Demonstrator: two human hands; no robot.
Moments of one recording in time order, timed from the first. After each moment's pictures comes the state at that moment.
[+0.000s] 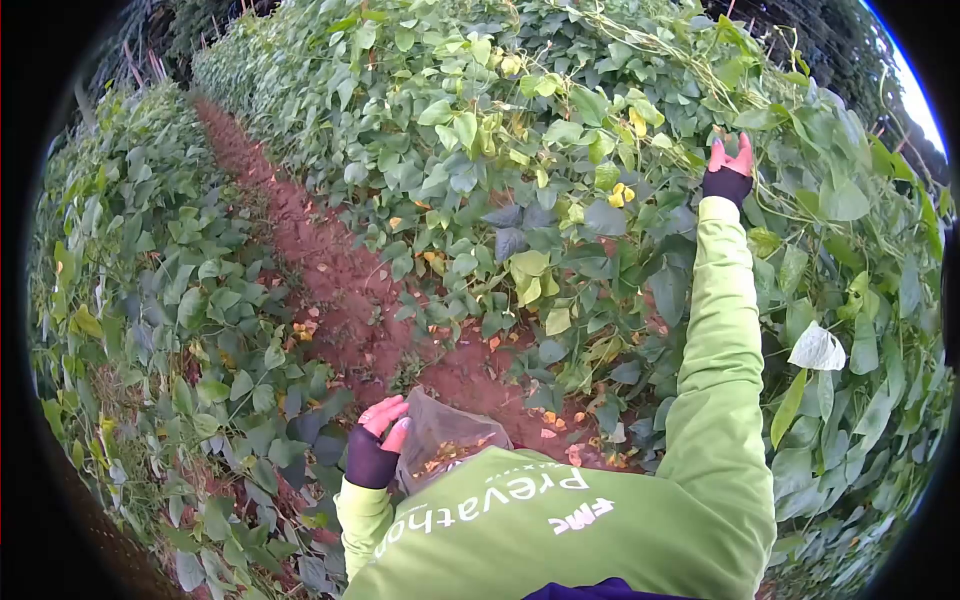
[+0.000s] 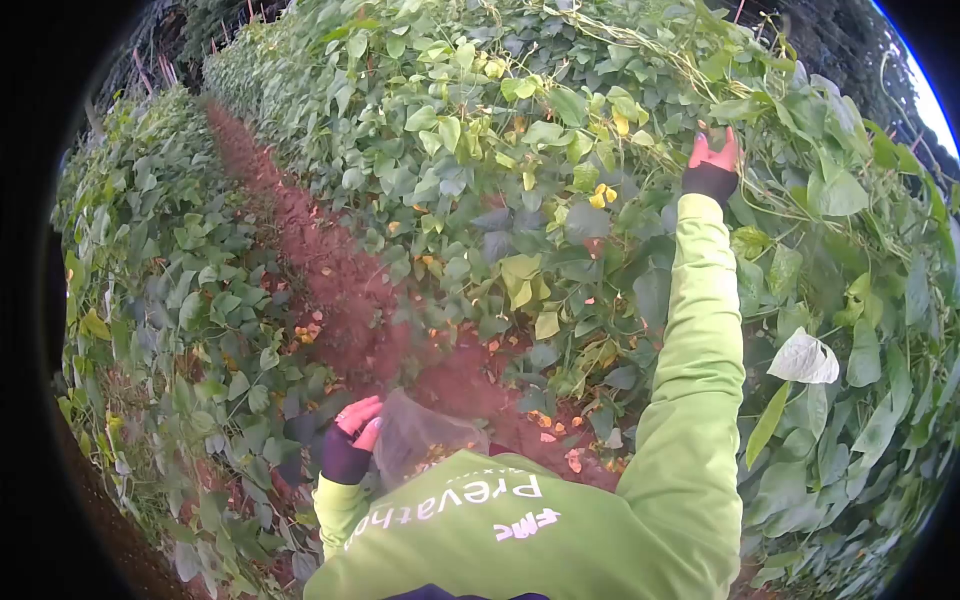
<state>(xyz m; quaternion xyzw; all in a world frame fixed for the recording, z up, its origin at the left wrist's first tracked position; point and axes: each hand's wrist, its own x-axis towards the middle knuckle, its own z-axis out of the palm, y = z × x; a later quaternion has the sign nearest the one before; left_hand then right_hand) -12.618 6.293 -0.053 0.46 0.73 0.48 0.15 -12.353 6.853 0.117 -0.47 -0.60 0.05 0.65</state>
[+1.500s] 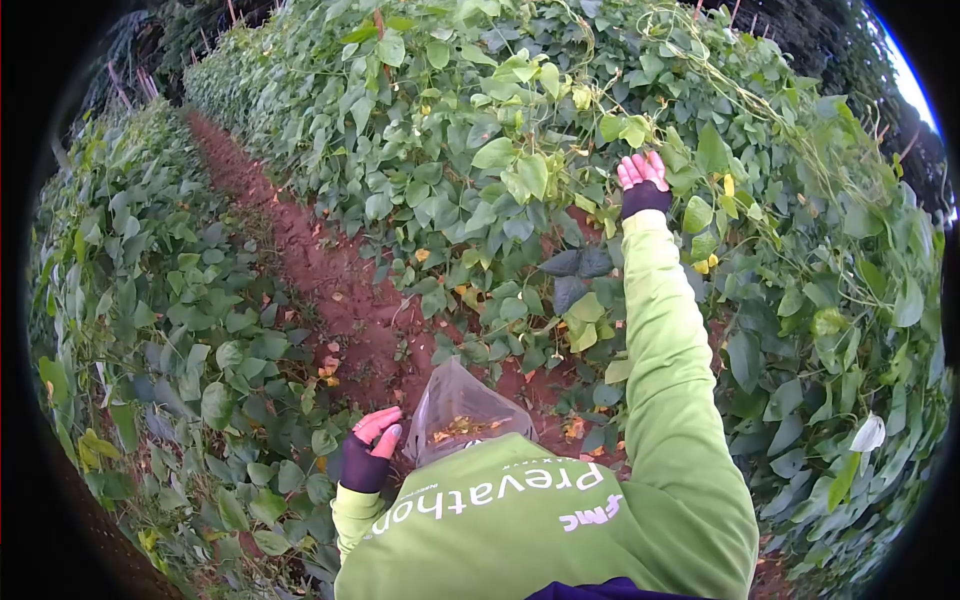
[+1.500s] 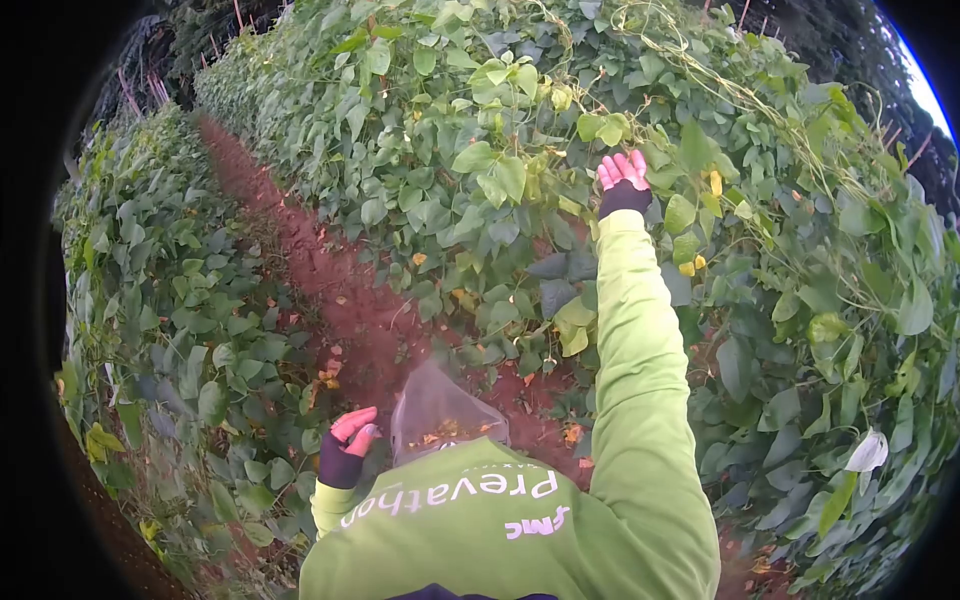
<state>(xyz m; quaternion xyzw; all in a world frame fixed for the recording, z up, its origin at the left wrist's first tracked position) -12.825 6.339 -0.064 0.42 0.71 0.53 0.21 -12.630 6.910 0.009 -0.17 -0.31 0.65 0.68</state>
